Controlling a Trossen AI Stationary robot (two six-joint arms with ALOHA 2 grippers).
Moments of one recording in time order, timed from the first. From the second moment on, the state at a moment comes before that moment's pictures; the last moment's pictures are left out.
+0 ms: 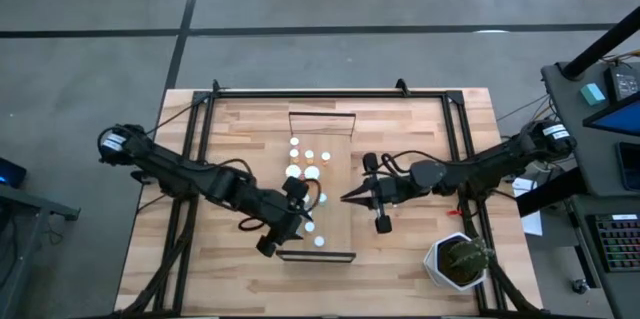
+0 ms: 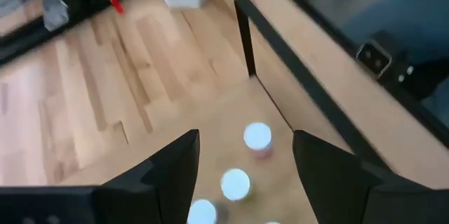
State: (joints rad) left arm -0.38 1.44 1.27 -0.52 -0.06 0.21; right arm 0.26 1.34 0.71 0.67 0.05 -0.17
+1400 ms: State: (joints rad) left arm -0.33 1.51 1.30 -0.60 0.03 0.81; right arm 0.26 1.34 0.71 0.63 0.05 -0.13
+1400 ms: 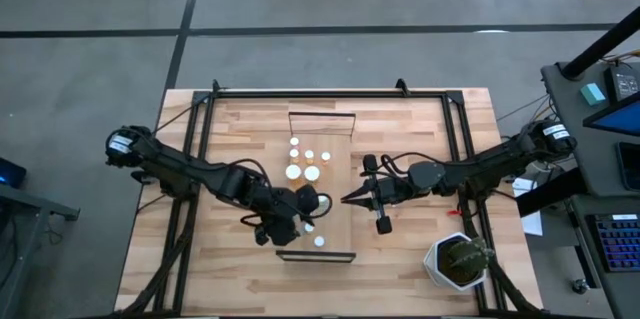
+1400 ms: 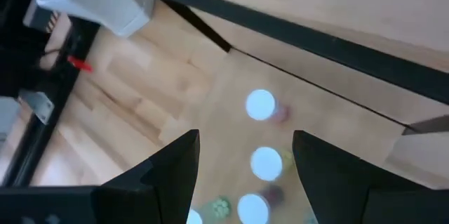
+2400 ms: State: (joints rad) left arm -0.26 1.50 1.31 -0.57 -0.04 0.88; right arm 0.09 1.31 0.75 0.68 0.03 -0.45
